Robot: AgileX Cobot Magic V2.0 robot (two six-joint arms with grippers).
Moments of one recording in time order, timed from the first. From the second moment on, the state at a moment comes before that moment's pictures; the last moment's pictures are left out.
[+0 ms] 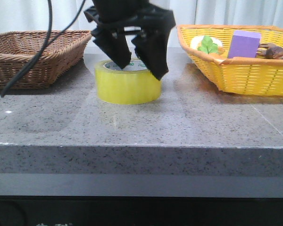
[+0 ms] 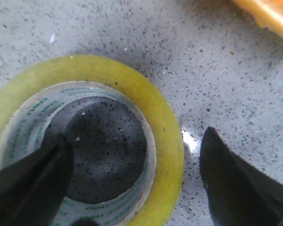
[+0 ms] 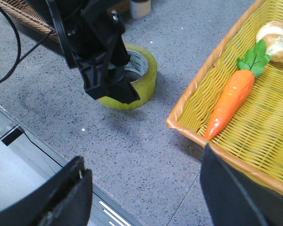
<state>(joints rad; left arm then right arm) -0.69 1.88 -1.67 -0.05 0.95 0.17 0.53 0.74 -0.89 0.05 0.71 -0.04</state>
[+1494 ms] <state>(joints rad) -0.46 1.95 -2.14 0.03 1.27 0.17 0.53 0.74 -0.89 0.05 0.71 -0.04</state>
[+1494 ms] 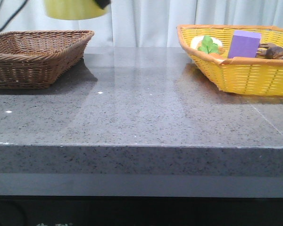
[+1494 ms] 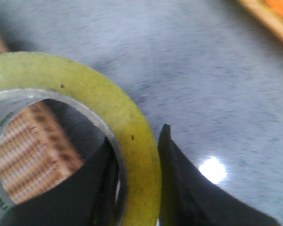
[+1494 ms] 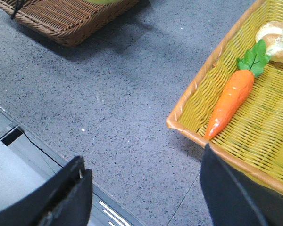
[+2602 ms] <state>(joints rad) -0.22 2.16 -2.15 0.04 1.26 0.17 0.53 0.74 -0.89 0.05 0.71 -0.04</state>
